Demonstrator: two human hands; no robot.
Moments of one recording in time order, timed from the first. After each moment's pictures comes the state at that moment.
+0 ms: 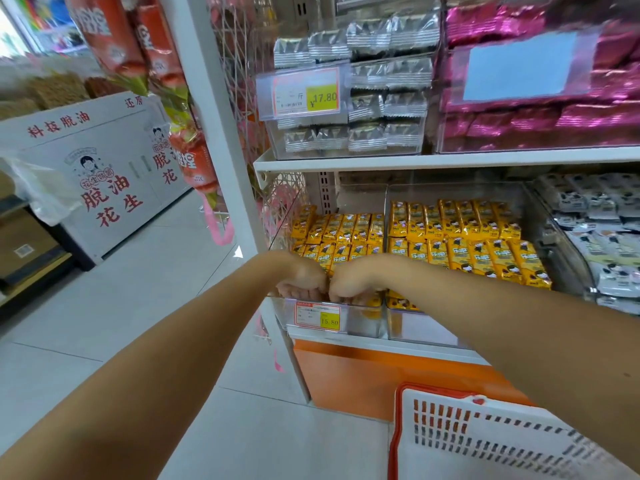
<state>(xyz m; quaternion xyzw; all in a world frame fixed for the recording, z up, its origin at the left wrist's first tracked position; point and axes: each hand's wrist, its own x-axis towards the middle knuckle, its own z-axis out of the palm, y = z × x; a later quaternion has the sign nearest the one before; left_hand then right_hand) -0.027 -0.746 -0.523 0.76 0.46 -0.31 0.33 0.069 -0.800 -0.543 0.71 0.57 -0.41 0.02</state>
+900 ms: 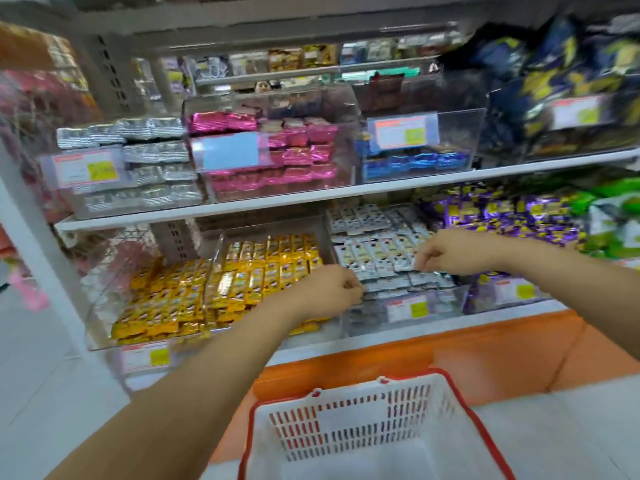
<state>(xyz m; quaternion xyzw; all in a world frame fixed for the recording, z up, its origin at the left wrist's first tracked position) 0.138 -0.994 -0.494 0.96 0.13 -0.03 0.24 0.309 -1.155 -0.462 0.87 0.48 -0.14 -0.04</state>
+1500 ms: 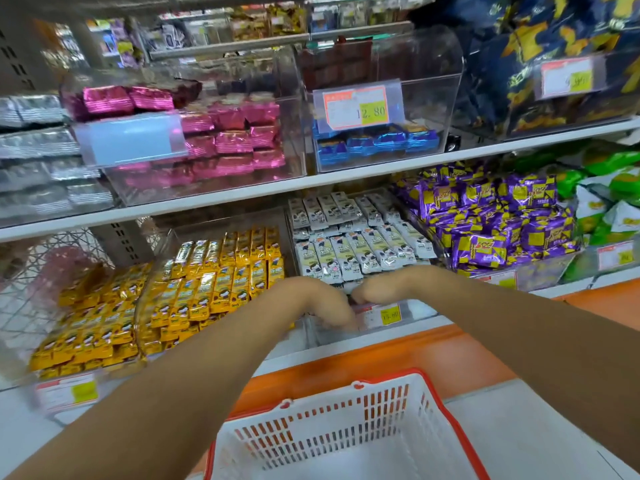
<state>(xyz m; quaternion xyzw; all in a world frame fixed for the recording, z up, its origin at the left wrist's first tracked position) 0.252 -1.002 -0.537 0.91 0.17 -0.36 0.13 0.332 -1.088 -0.545 0.84 0.42 -0.33 -0.05</state>
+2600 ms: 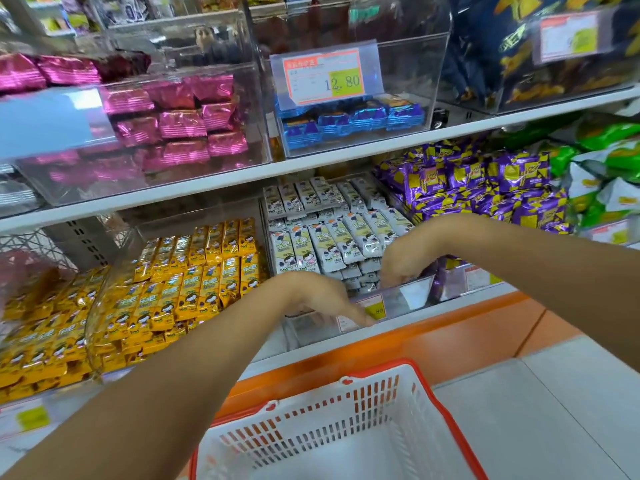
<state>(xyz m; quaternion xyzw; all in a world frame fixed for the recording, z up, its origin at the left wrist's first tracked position) 0.275 -1.007 -0.543 0.91 0.13 -0.34 0.21 0.384 -1.117 -0.520 0.85 0.39 -0.34 0.06</state>
